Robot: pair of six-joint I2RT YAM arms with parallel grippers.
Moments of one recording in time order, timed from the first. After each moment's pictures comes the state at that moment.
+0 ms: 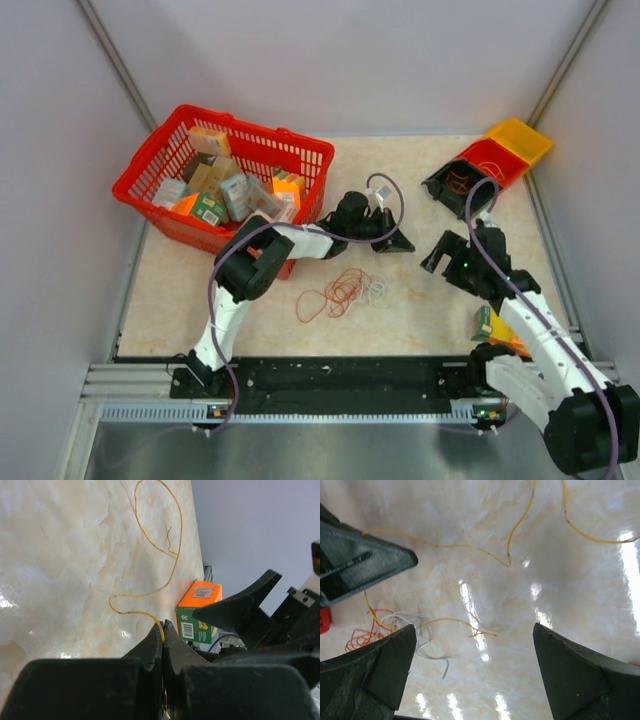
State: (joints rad) left arm -0.75 2.22 1.37 0.49 0.66 -1.05; right arm 0.22 0.85 0.55 -0.51 -0.04 0.66
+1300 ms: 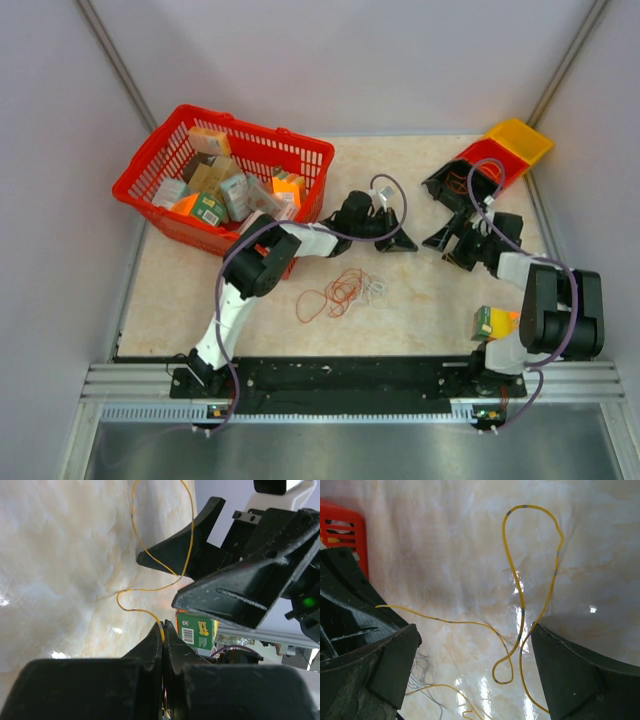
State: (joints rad) left arm -0.75 2.29 1.44 0.49 0.68 -1.08; right arm -0.17 1.48 0.58 0.11 -0.62 0.48
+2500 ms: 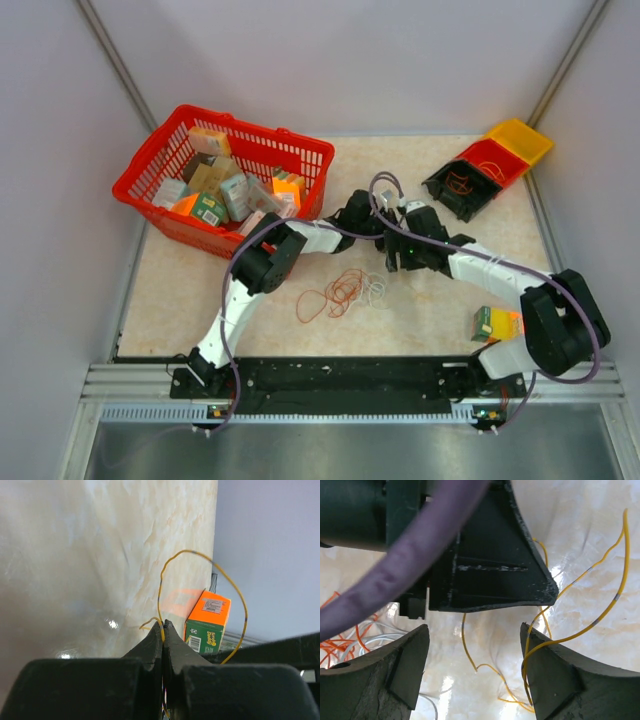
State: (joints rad) left arm -0.74 2.38 1.56 0.38 0.68 -1.12; right arm 0.46 1.40 0.76 -0.26 0.00 0.27
